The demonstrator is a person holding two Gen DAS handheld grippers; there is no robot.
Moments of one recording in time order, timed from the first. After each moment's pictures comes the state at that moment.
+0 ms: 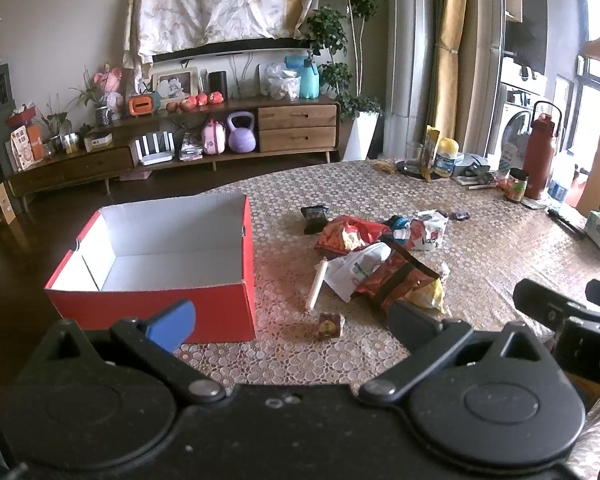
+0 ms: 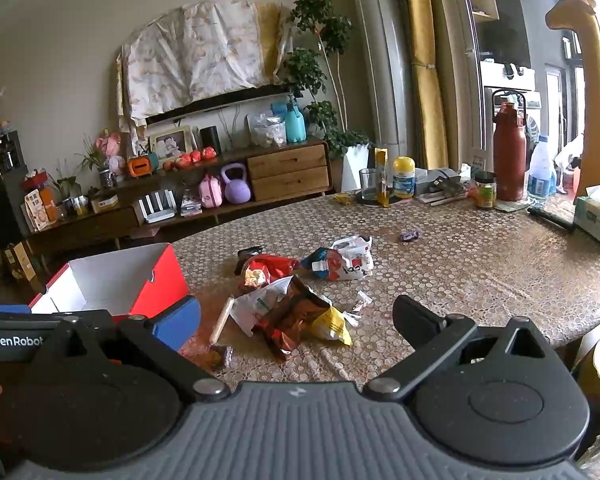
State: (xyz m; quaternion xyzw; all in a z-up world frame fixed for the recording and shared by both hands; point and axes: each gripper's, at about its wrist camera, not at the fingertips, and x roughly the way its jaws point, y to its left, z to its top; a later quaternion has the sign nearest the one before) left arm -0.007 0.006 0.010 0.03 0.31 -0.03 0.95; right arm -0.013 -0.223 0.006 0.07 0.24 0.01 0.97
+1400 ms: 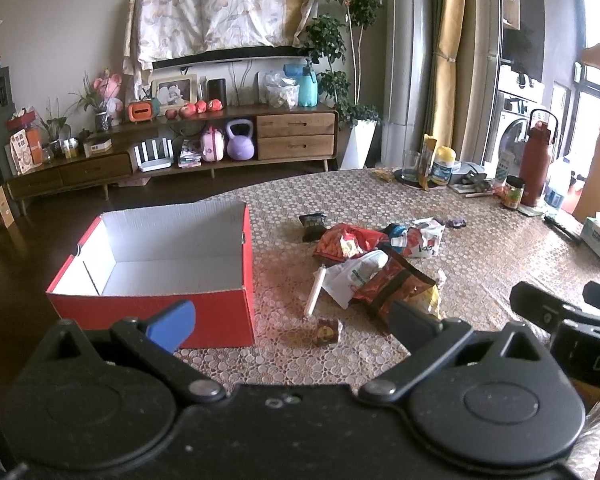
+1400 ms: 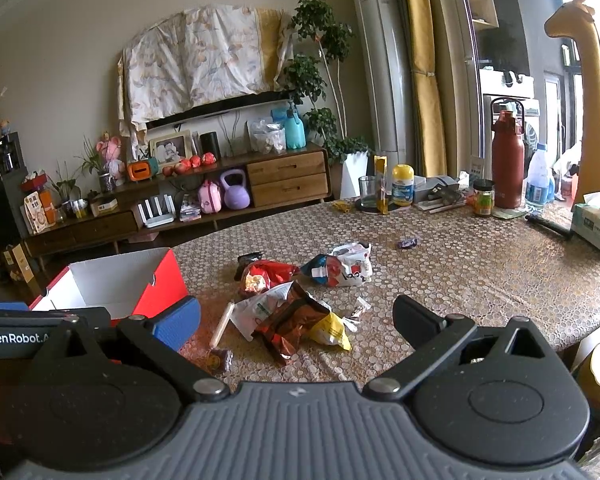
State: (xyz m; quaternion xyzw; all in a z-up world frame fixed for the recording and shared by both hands) left arm -0.009 0.009 0.010 0.02 0.31 -0.03 0.95; right arm -0.017 -0.220 0.015 0.07 0.23 0.01 0.97
